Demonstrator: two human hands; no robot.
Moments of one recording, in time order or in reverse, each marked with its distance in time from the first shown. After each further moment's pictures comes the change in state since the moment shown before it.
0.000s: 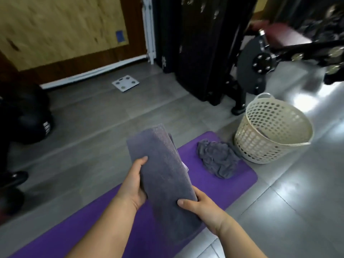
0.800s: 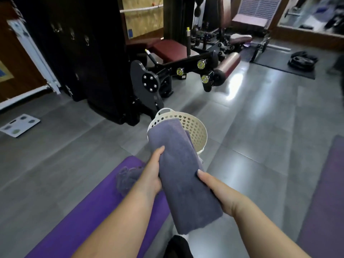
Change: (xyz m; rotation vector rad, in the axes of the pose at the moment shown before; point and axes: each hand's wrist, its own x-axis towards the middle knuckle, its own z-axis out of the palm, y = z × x) left_hand 0.083 -0.220 0.477 0.256 -0.333 -0.204; right_hand -0.153 -0.071 -0.463 0.358 0.325 -0.095
